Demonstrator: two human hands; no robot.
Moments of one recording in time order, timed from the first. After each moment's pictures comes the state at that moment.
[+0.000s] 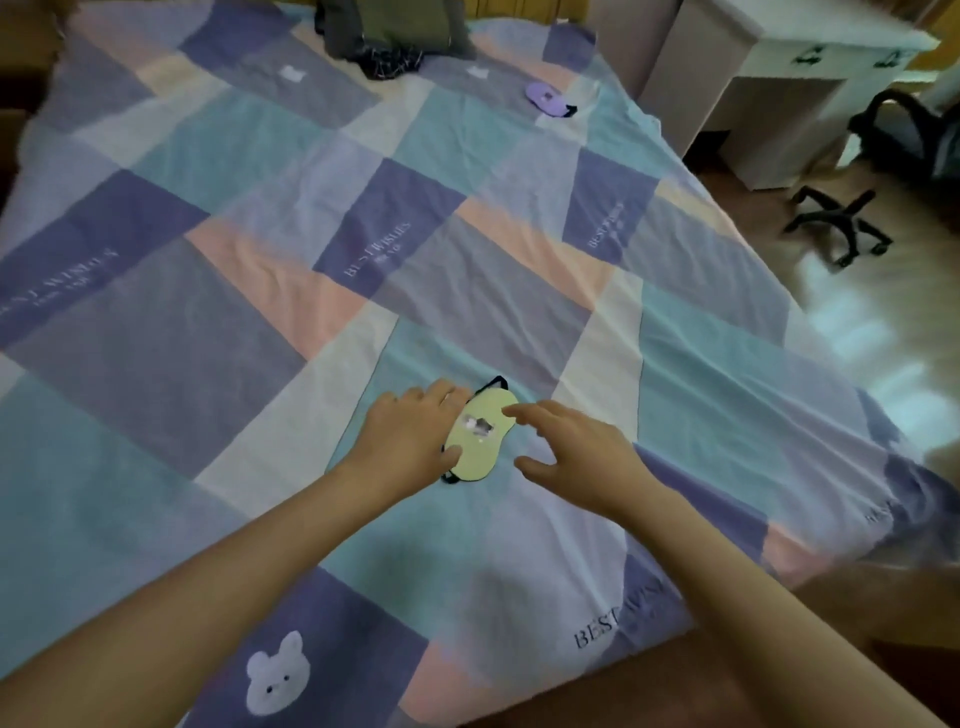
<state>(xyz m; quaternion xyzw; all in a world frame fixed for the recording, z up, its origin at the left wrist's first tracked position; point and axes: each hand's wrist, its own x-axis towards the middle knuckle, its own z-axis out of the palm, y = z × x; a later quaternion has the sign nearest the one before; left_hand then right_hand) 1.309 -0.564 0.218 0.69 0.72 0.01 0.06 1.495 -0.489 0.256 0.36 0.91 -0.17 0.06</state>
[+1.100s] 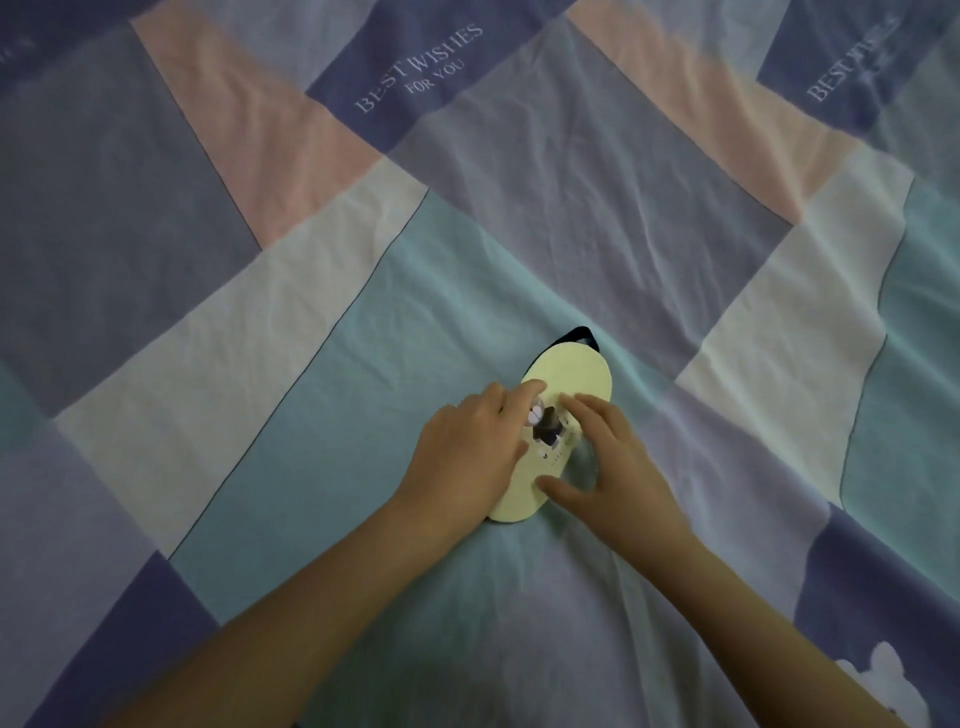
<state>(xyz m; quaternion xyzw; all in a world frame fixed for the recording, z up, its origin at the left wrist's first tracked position) 1.339 -0.455 -0.025 0.56 0.80 0.13 0.17 1.486 -0.373 -0.047 0.40 0.84 -0.38 0.01</state>
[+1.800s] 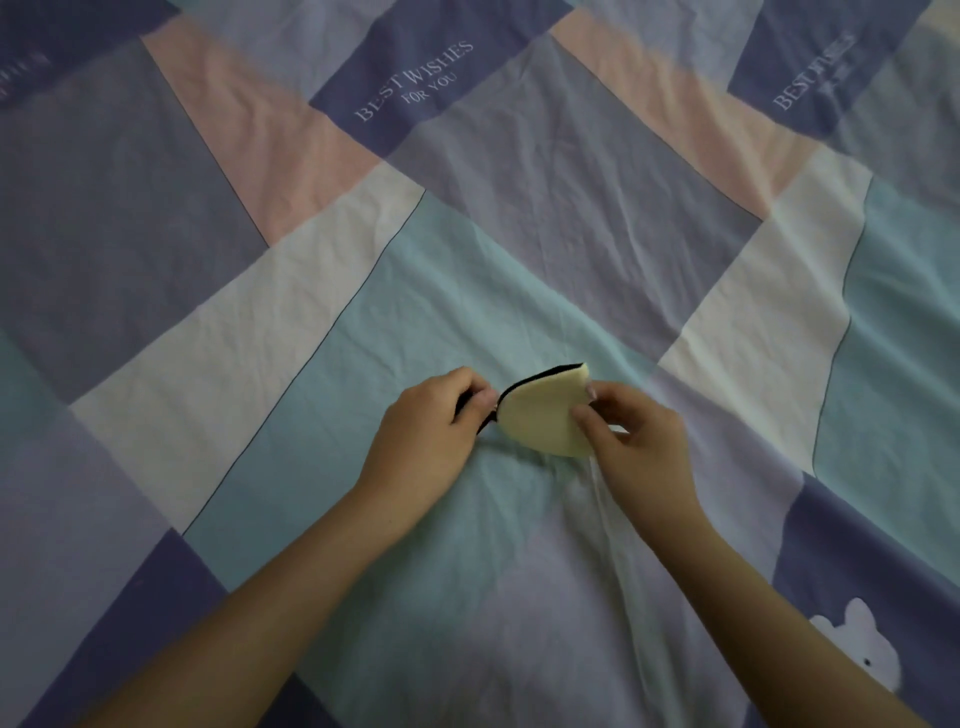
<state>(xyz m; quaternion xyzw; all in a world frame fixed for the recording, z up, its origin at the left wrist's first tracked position) 1.330 -0.486 0.006 0.38 0.82 0.32 0.30 1.485 -0.386 -0.003 0.46 0.70 -0.49 -0.22</state>
